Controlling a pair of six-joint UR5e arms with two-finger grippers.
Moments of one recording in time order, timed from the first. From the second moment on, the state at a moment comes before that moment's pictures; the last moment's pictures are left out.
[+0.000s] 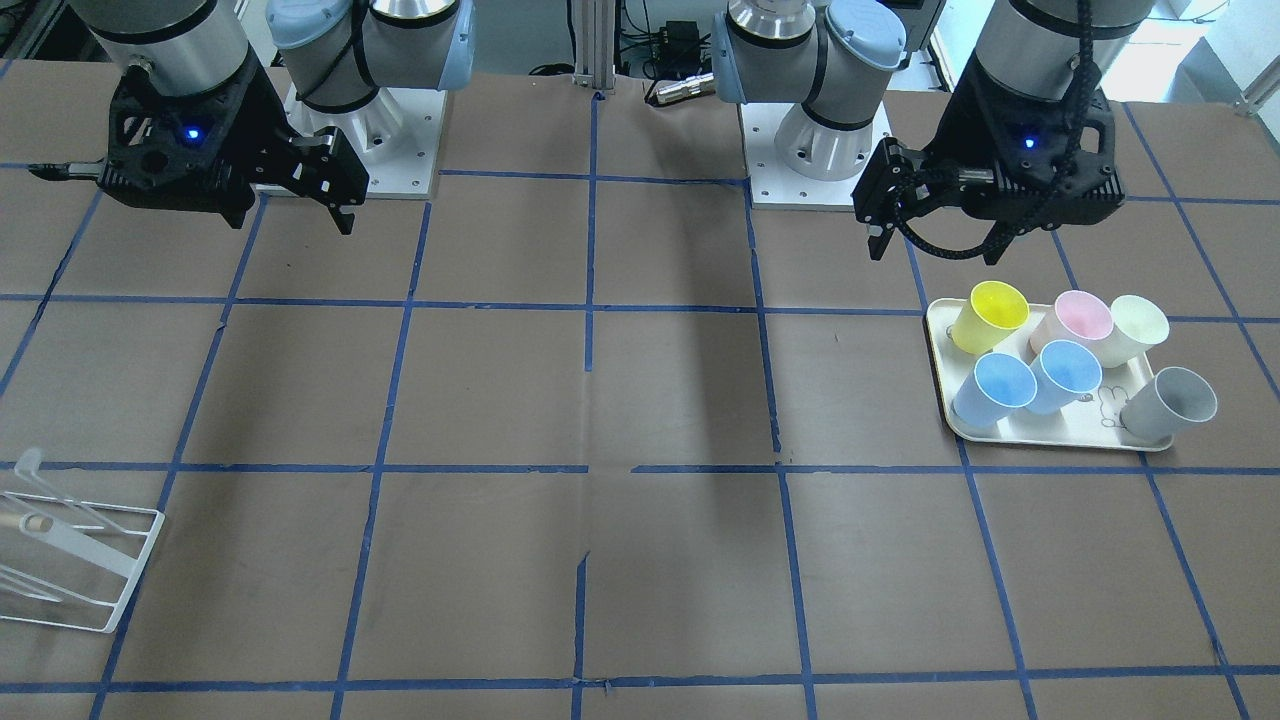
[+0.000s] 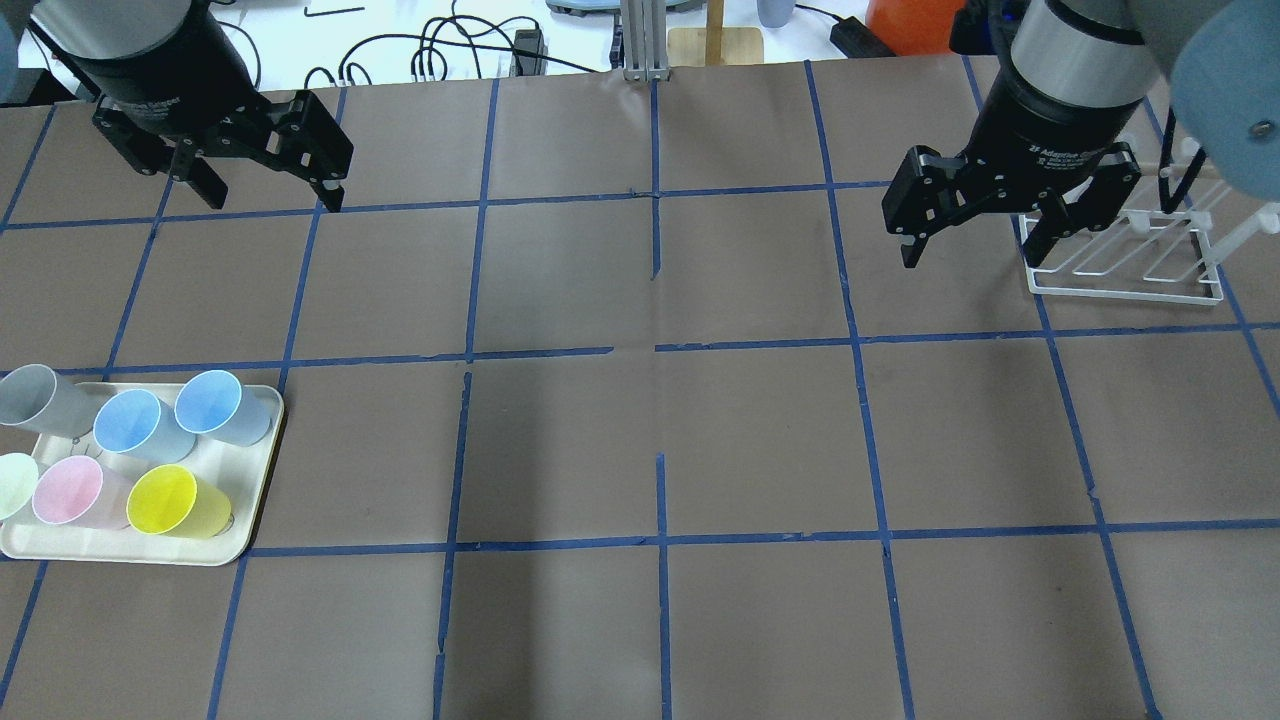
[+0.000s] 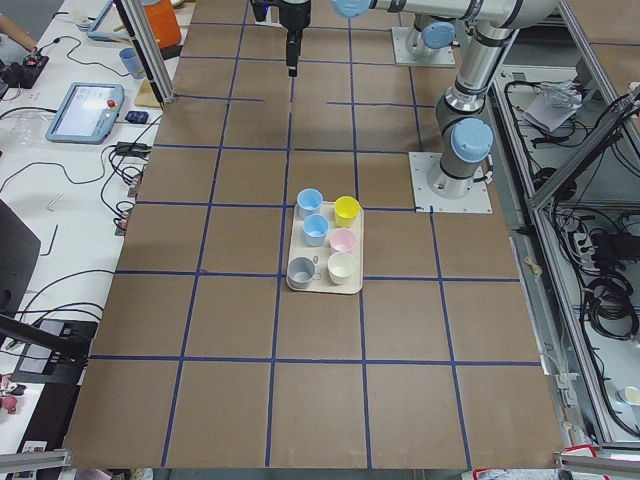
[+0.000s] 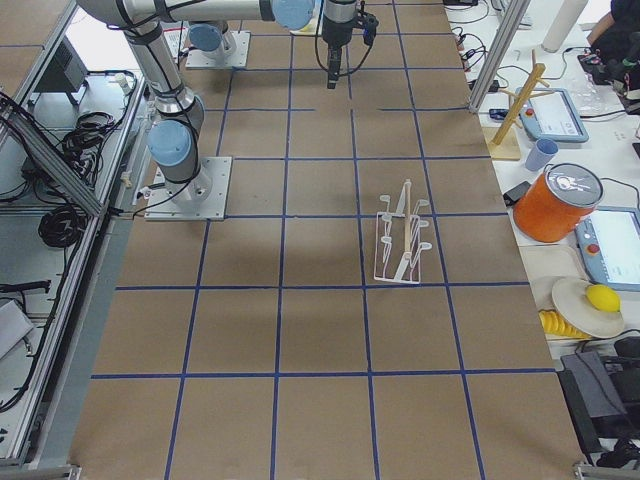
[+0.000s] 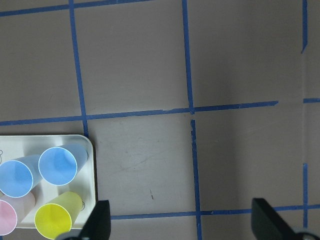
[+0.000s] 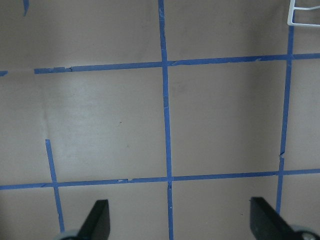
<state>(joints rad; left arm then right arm) -1.52 -1.59 -1.46 -1.63 1.61 0.11 1.55 -1.61 1.58 -1.47 -1.57 0.03</state>
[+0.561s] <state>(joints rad) -1.52 -1.58 -1.47 -1.63 1.61 0.11 1.55 -1.61 1.58 -1.47 -1.57 0.03</state>
